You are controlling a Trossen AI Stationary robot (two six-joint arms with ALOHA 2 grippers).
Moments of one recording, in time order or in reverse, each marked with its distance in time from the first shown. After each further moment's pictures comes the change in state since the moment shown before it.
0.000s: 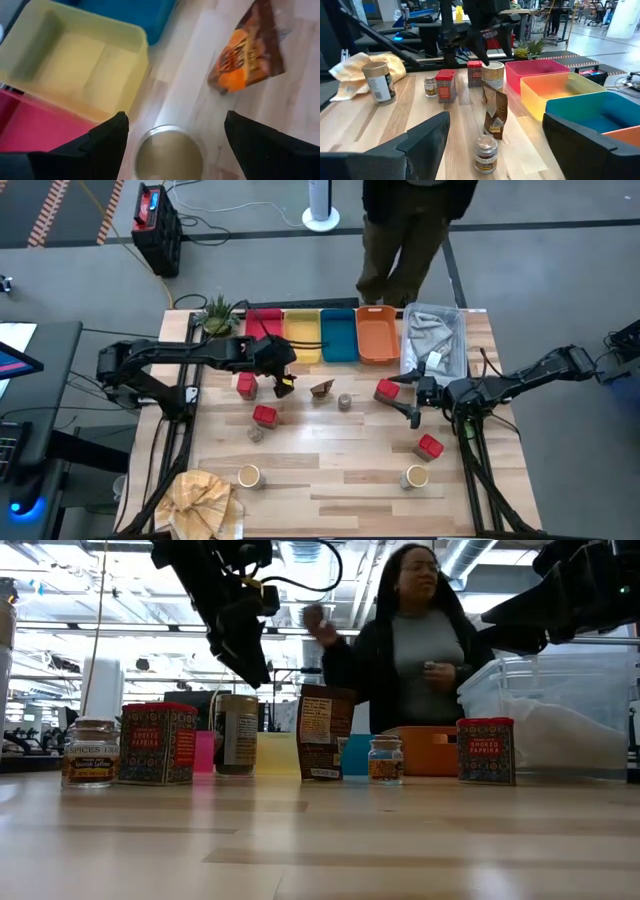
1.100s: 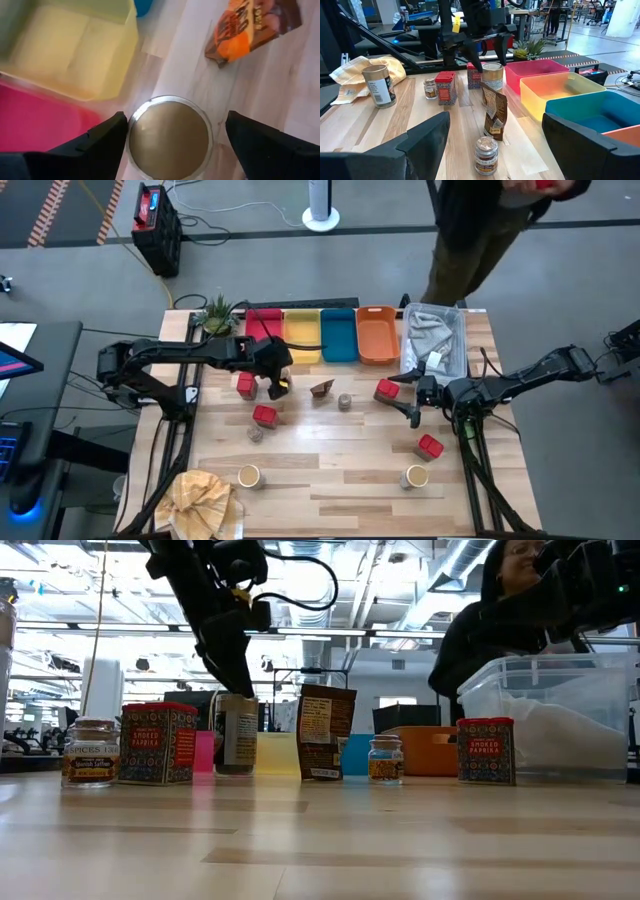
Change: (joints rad) left arm 0.020 -0.001 -0.046 -0.031 0.088 0.037; right arm -0.006 0.000 0.000 0.004 0.002 0.008
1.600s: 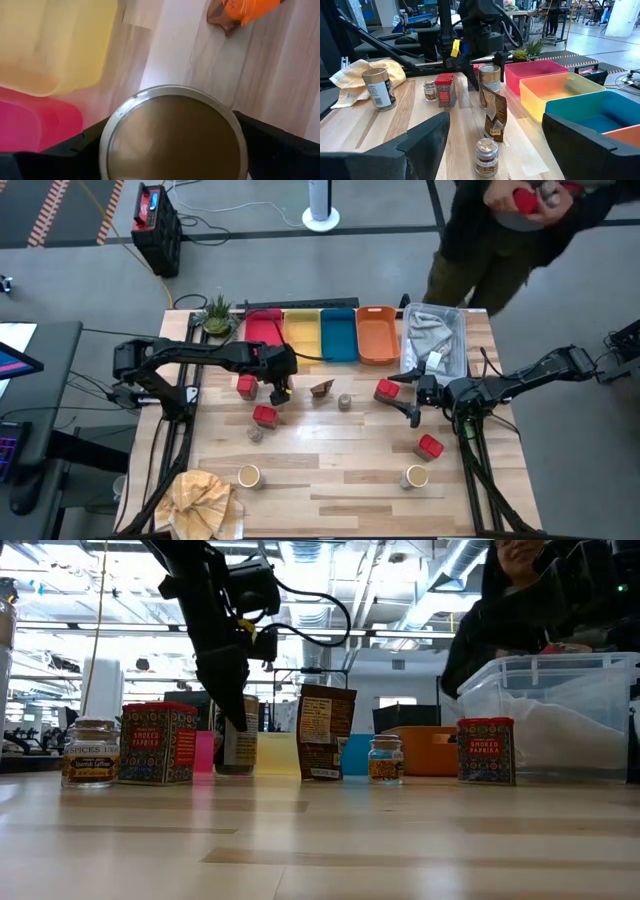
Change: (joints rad) left arm -0.006 0.132 0.000 -0.003 0.002 0.055; right arm 0.000 0.000 -0.001 0.011 0.002 0.008
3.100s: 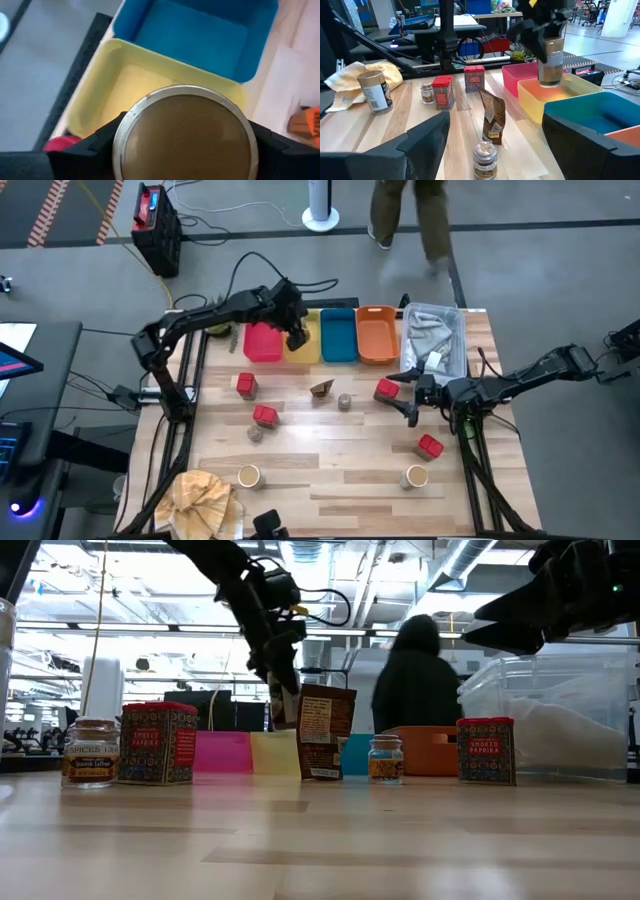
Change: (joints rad) left arm 0.349 0.180 0.457 -0.090 0.093 0.184; right arm -0.001 0.055 0.002 0.052 0.009 0.004
